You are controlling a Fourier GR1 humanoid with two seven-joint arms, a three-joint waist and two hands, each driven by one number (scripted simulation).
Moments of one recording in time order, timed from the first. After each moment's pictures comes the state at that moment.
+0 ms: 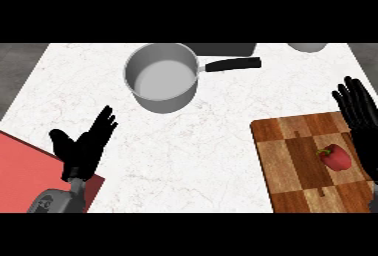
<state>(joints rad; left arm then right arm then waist) -0.11 0.29 -0.20 -1.36 0.35 0.15 0.08 -0.05 -0.50 0.04 -1.70 -0.30 -0.04 -0.14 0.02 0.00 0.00</state>
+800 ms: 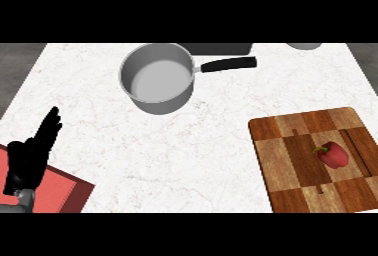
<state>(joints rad) -0.01 0.51 -0.12 -1.44 0.18 0.24 0.06 0.08 -0.75 -0.23 -1.28 -0.03 0.01 -0.84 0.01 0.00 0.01</state>
